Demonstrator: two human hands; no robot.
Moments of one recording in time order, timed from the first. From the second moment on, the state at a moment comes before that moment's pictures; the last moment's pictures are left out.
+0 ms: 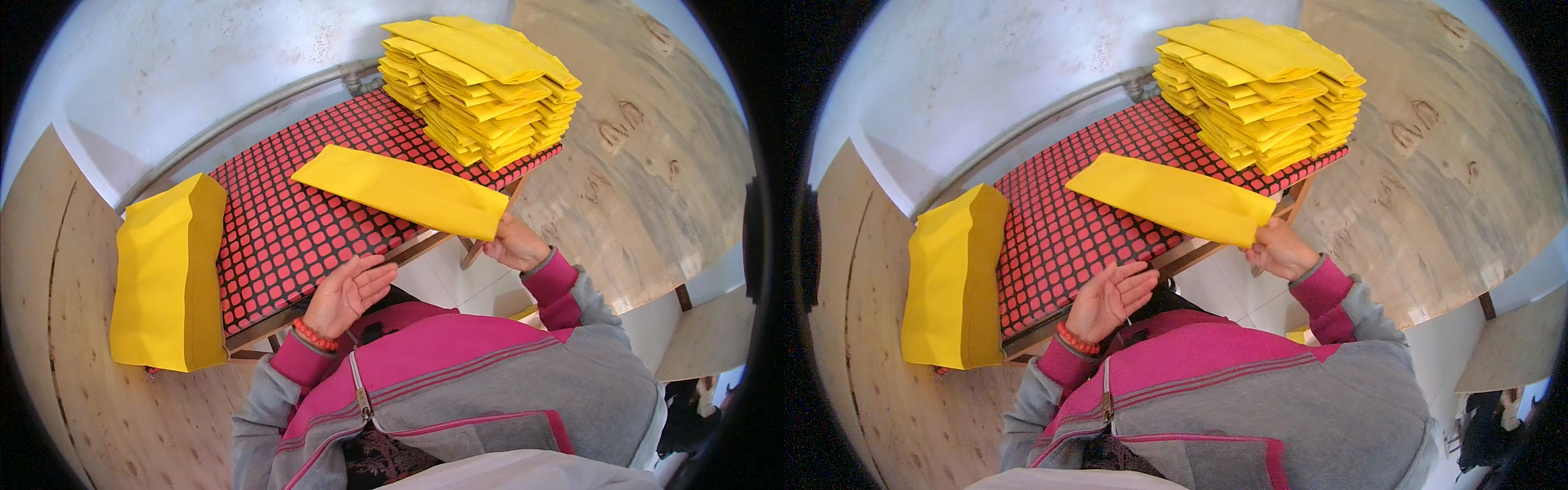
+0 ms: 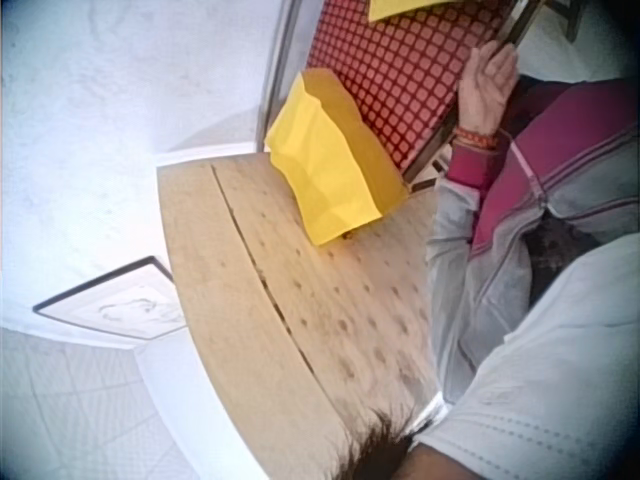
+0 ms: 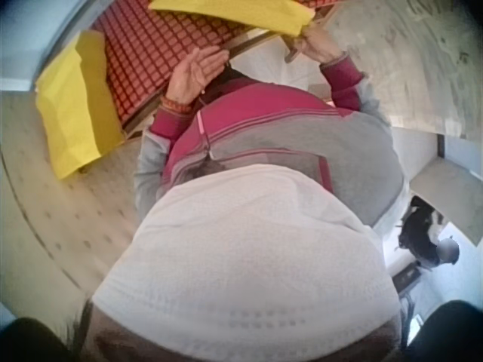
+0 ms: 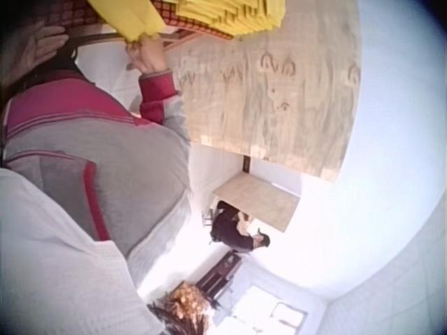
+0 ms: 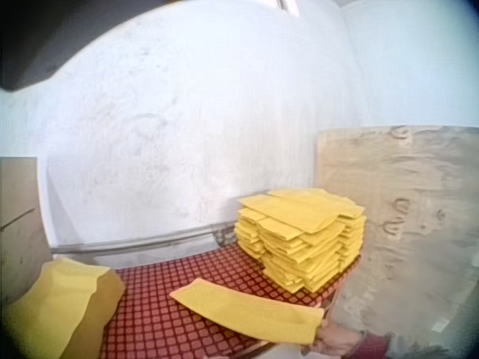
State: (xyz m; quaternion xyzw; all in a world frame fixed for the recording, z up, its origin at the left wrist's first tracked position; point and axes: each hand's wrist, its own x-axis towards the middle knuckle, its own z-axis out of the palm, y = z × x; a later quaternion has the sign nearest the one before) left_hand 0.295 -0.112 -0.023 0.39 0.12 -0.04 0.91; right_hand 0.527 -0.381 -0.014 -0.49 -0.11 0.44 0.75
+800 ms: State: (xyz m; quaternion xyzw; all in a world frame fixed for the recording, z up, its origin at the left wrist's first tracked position) left_hand 0.336 -0.039 0.096 0.44 0.03 0.06 0.89; right_hand 0.633 -0.492 0.173 -0.66 -0.42 0.31 0.54
